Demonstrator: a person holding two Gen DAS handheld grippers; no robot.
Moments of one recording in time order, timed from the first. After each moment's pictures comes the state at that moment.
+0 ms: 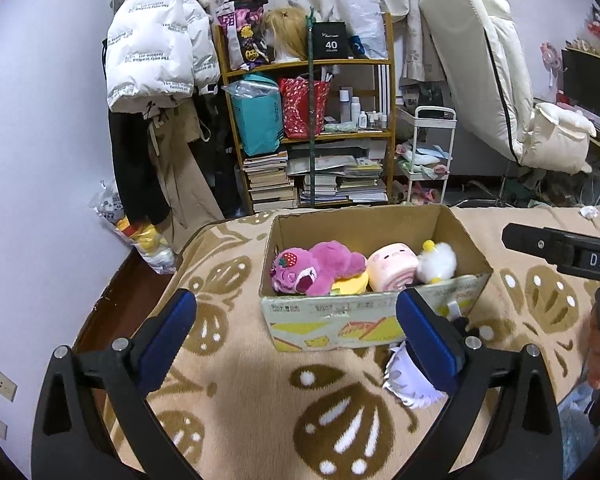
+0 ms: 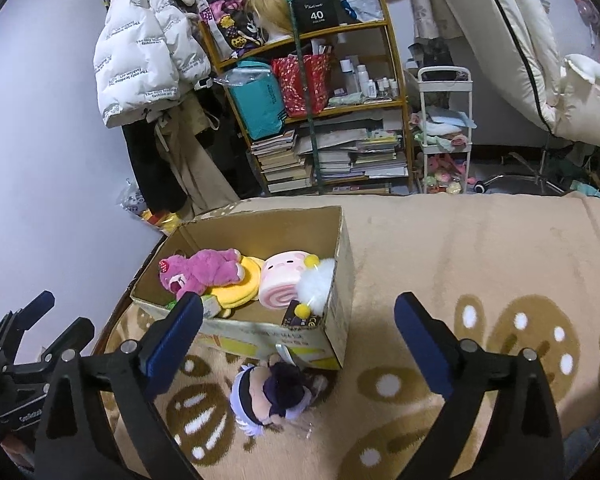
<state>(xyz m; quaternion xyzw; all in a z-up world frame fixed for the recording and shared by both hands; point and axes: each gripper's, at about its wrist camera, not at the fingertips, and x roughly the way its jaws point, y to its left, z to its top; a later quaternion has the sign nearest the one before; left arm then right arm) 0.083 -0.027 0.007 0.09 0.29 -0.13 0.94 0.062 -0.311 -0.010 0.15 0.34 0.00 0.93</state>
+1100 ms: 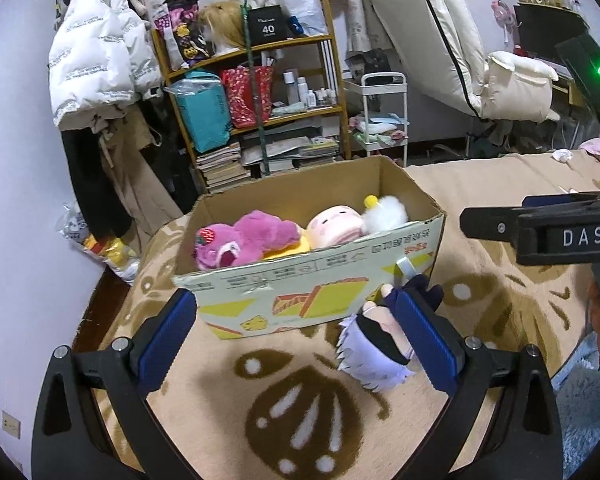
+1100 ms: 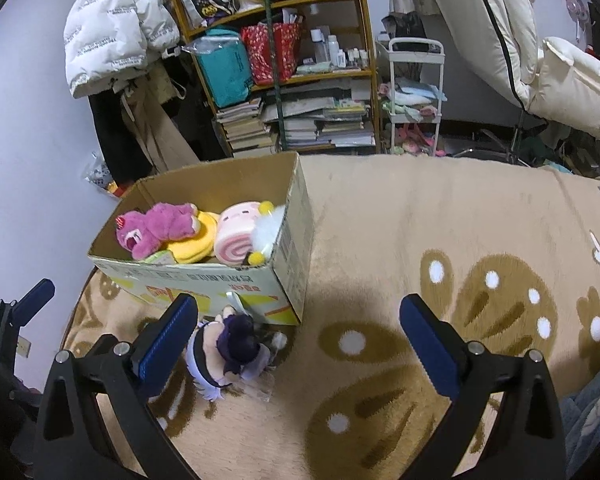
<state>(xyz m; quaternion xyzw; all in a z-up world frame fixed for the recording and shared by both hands) 0.073 -0.080 -0.039 0.15 0.30 -0.20 0.92 0.053 -0.323 -0.042 0.13 0.40 -0.05 0.90</state>
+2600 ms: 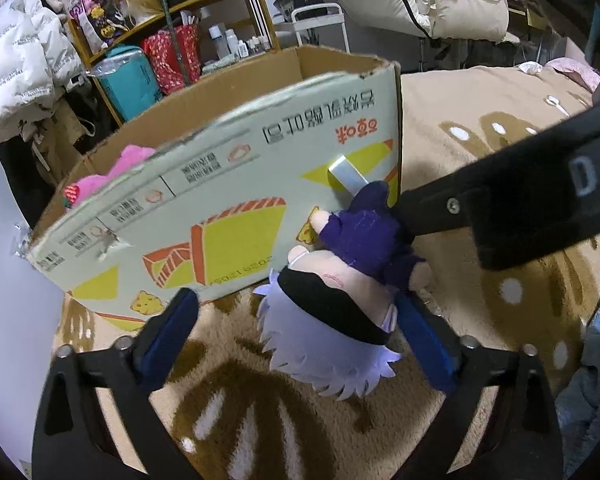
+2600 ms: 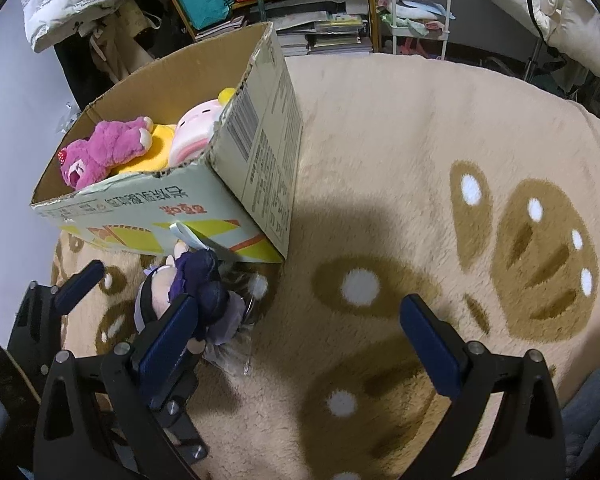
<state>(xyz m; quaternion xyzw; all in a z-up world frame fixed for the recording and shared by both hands) 0.090 -0.140 -0.139 0.24 0.37 -0.27 0.86 0.085 -0.331 -0.114 0.15 0.53 -0.04 0.83</state>
